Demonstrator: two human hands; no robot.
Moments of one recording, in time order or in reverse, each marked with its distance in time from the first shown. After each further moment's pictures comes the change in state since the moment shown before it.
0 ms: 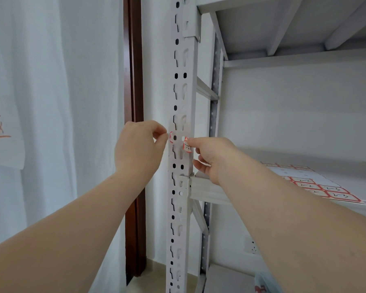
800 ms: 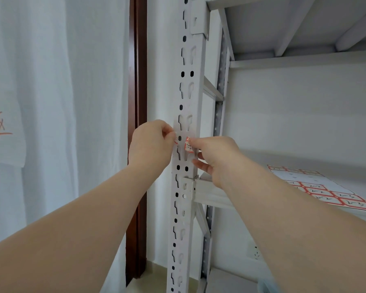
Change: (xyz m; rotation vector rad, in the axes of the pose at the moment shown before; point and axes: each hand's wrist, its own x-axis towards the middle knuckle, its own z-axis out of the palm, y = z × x) left_hand 0.011 0.004 0.017 -0.084 -0.084 -0.141; right_hand 0.012 0.004 0.011 -0.050 0.020 -0.112
